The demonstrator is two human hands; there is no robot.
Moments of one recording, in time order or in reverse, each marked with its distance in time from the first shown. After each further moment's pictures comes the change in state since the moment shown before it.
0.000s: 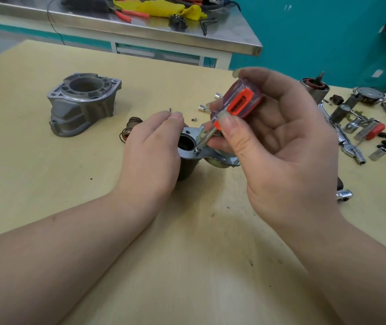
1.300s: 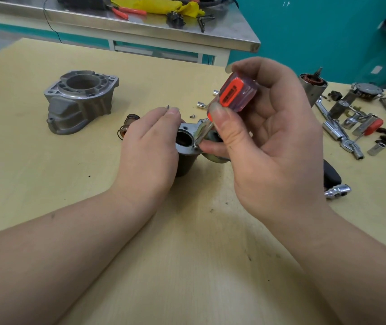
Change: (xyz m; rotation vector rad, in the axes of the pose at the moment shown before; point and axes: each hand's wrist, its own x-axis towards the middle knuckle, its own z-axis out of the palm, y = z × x) left_hand -0.002 -0.001 0.001 -0.083 0.024 -0.048; right_hand 0.002 0.001 0.003 -0.104 -0.031 -0.036
